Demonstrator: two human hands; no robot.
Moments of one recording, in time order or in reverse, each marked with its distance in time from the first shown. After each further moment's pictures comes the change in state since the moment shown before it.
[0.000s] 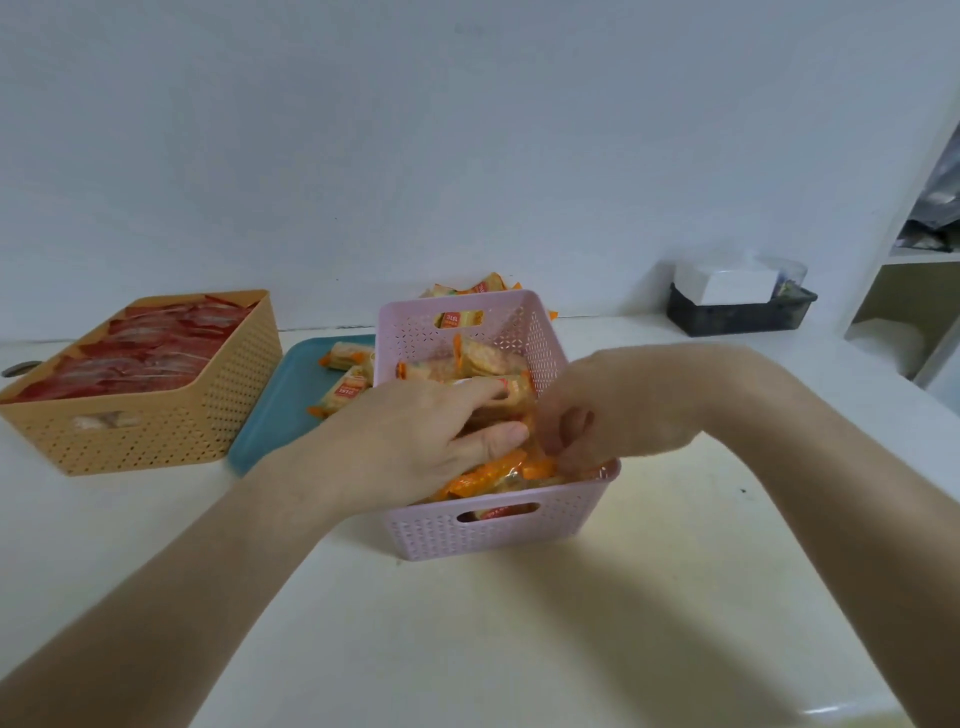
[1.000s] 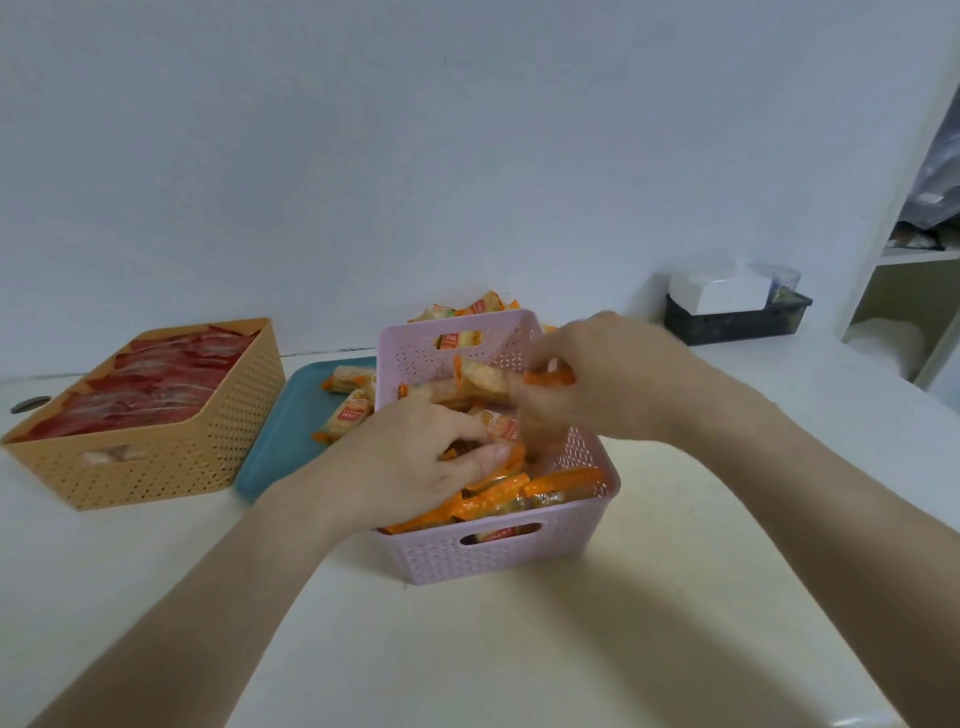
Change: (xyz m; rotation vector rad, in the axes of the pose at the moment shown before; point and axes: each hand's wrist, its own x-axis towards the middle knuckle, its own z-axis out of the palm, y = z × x) left_hand 0.005 -0.004 0.000 -0.112 0.011 -0.050; right_hand 0.015 0.012 0.008 0.105 0.650 0.102
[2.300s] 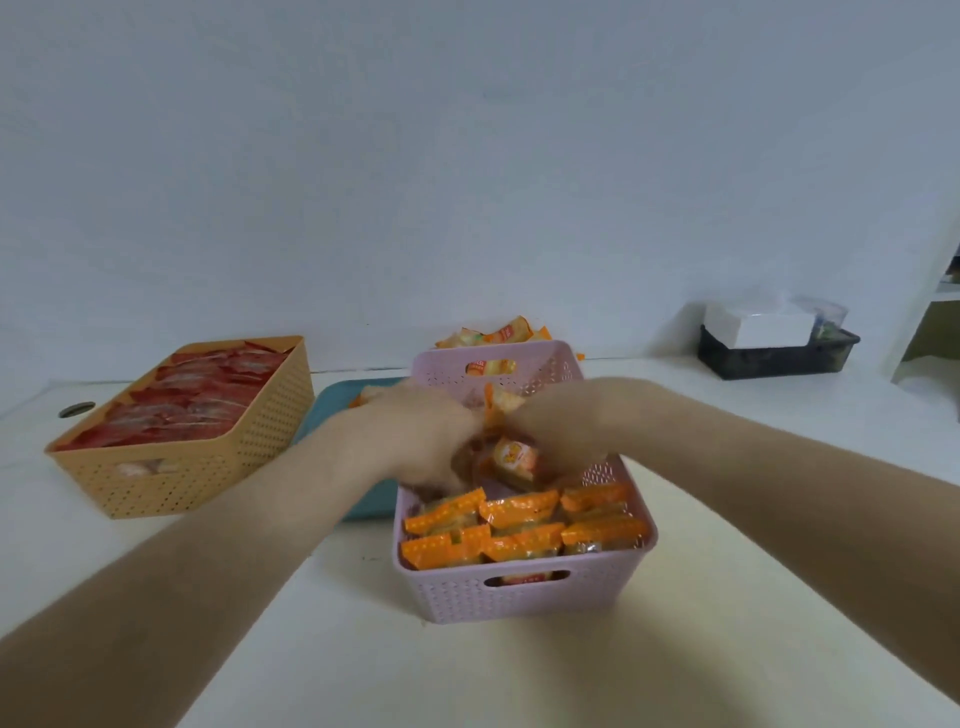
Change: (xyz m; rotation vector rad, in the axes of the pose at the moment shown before) left_hand 0.048 -0.028 -0.020 0.653 -0.295 -0.045; right_hand 0.063 -0.013 0.041 -0.400 -0.577 -0.161
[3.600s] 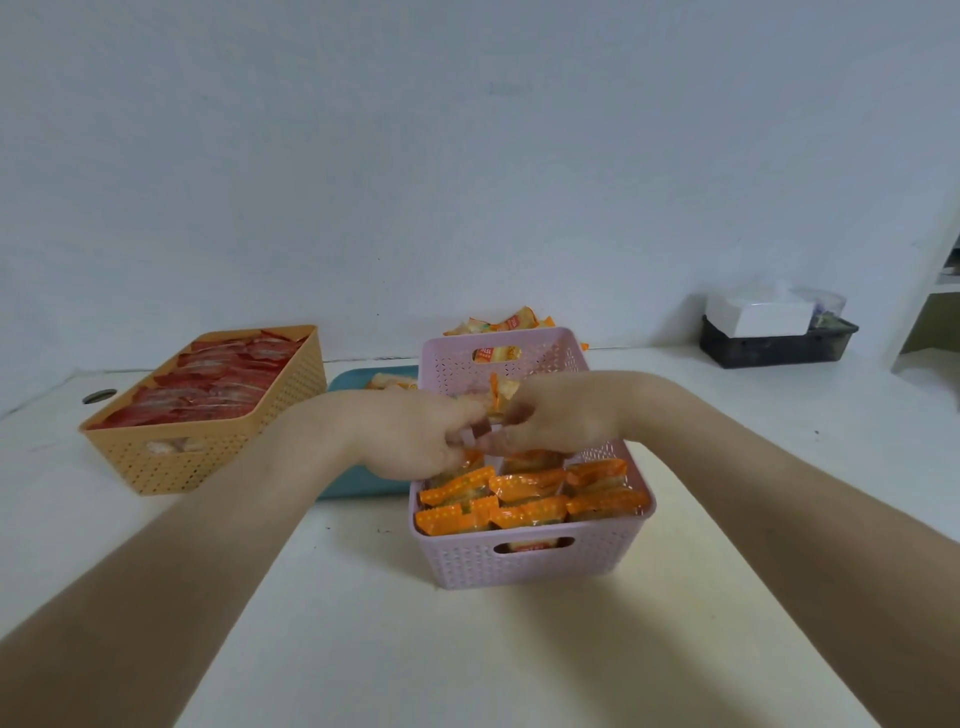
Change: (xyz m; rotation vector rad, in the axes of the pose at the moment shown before) left_hand -0.050 0.006 -0.023 -0.399 -0.170 0.004; right_hand -0.028 -0.013 -0.011 0.583 0.043 -0.056
